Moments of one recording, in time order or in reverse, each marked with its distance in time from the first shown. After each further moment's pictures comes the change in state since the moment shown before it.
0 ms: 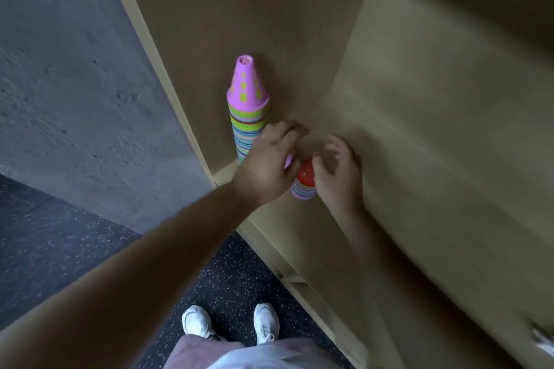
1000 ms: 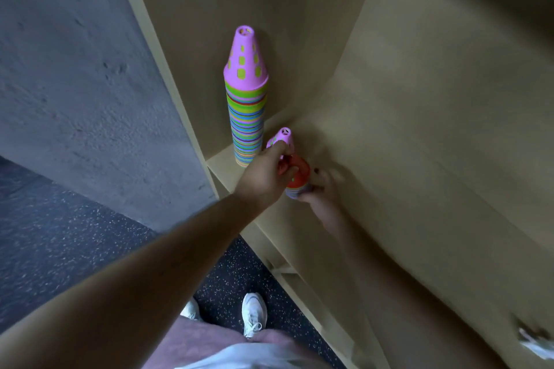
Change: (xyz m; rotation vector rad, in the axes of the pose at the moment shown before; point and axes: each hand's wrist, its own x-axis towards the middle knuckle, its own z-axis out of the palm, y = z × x) left_hand -0.043 -0.007 0.062 -0.385 -0.121 -0.525; right_hand -0.038 0.090 0.025 0.229 -0.453 0.613
